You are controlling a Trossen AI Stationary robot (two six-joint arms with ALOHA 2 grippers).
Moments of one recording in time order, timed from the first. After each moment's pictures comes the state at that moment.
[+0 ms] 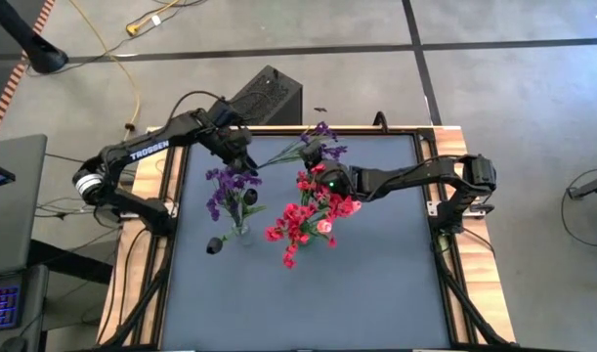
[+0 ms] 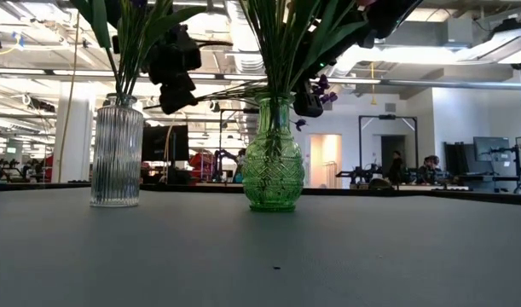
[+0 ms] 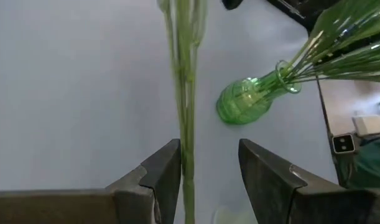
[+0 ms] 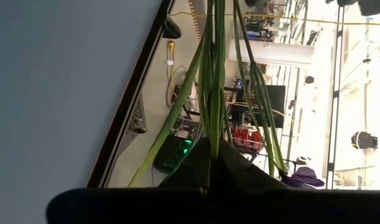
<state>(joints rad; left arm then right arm) 0.76 1.39 1.09 -0.74 0.78 0.23 -0.09 1.70 1.11 0.24 0.76 -1.35</state>
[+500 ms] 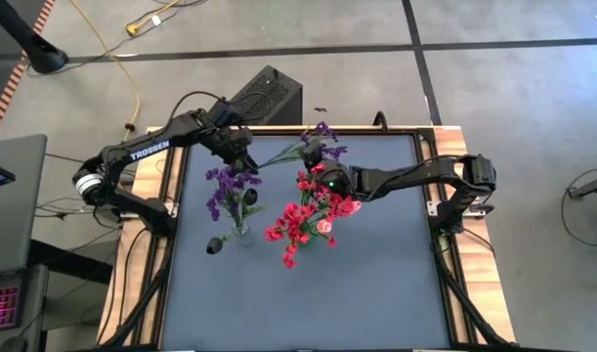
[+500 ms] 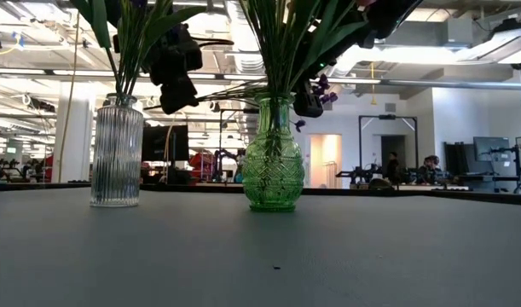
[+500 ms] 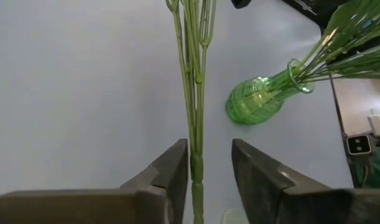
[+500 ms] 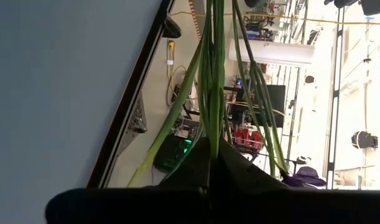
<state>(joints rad) 0.75 1.39 1.09 -0.72 0.73 0.23 -0.09 1.70 1.11 0.24 0.76 -1.35</state>
